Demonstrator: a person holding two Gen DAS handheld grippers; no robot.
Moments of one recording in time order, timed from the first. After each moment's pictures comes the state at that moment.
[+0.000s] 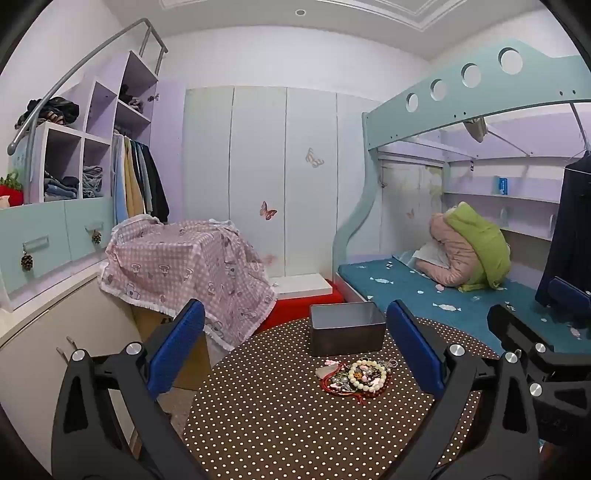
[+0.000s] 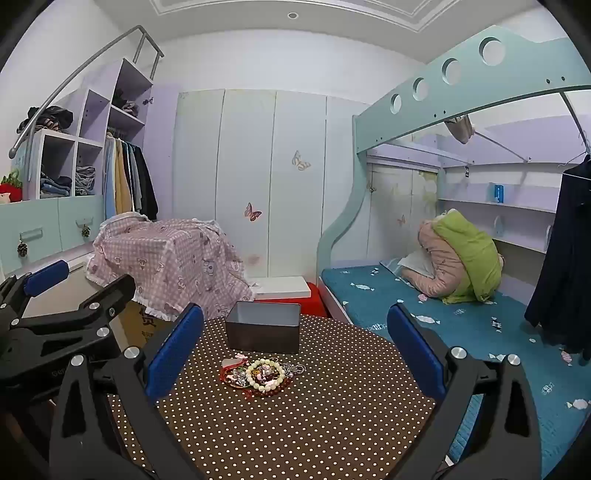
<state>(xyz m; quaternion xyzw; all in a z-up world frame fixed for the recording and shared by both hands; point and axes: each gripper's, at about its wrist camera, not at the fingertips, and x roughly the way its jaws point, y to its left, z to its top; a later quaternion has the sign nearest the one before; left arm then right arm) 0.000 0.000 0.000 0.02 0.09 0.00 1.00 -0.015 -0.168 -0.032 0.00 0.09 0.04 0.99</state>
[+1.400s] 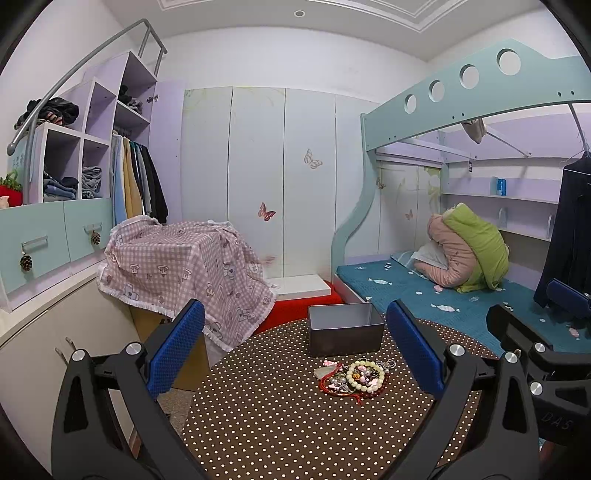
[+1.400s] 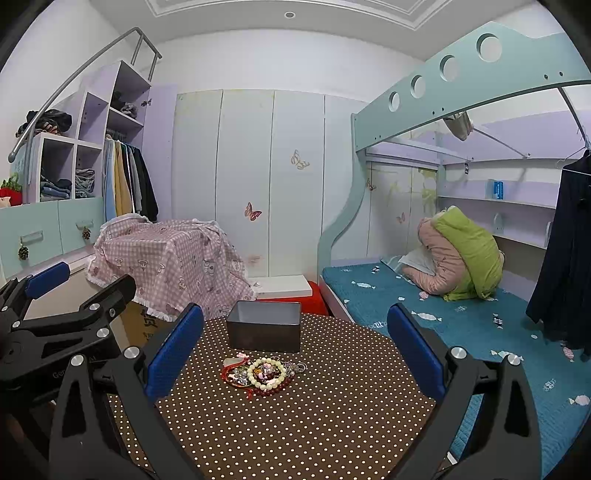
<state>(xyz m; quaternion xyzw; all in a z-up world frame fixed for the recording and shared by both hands) -0.006 0.004 0.012 0.02 0.09 0.00 1.00 -0.015 -0.170 -0.032 0.00 0.10 0.04 0.99</state>
